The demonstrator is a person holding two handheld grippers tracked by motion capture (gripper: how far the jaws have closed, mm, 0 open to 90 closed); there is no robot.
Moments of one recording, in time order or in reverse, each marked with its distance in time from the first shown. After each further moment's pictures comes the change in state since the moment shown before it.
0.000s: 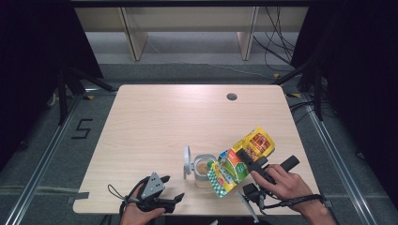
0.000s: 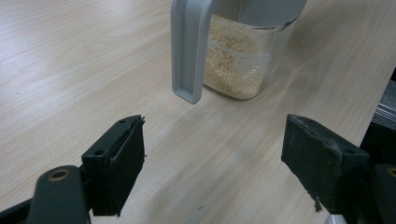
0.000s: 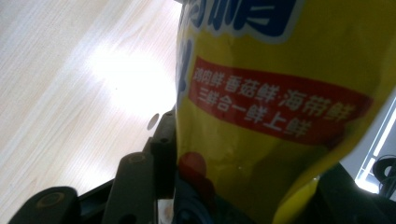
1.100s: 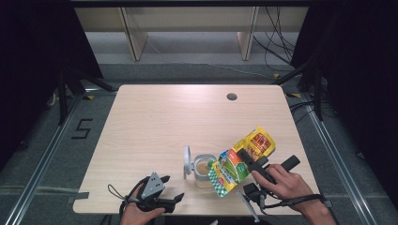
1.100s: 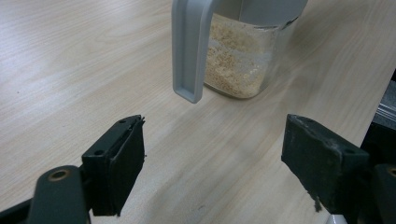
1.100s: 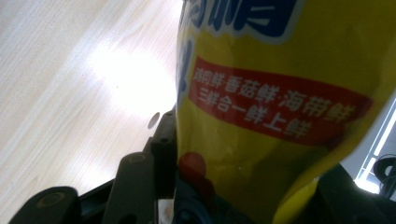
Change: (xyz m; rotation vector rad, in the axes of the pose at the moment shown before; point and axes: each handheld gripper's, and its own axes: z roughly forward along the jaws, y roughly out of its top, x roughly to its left) left arm 0.002 0.000 -0.001 0.015 0.006 0.012; right arm 0.001 -0.001 0.000 0.000 -0.008 0.005
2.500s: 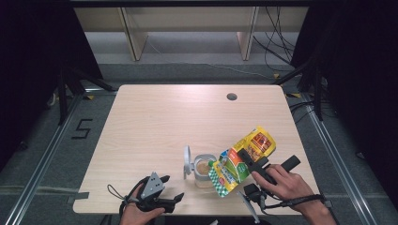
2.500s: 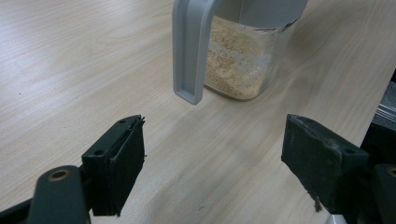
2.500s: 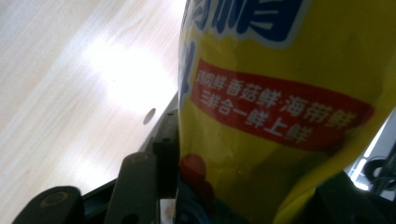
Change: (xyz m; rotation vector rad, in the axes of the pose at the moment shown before) left arm 0.000 0.001 -0.001 -0.007 -0.006 -0.006; right arm 0.002 0.000 -0.001 0.016 -0.008 -0.027
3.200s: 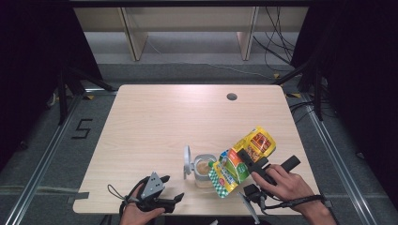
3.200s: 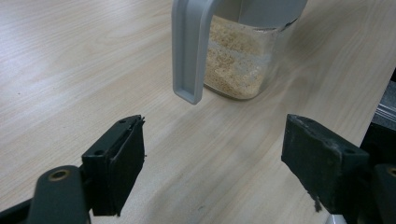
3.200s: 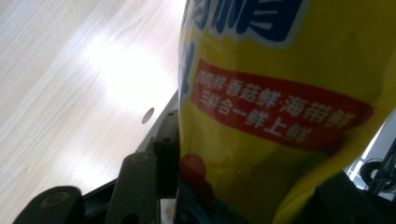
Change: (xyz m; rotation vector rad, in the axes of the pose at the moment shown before) left arm 0.000 0.000 0.000 0.002 0.005 0.000; right arm -0.001 0.001 -0.001 -0.002 -0.006 -0.014
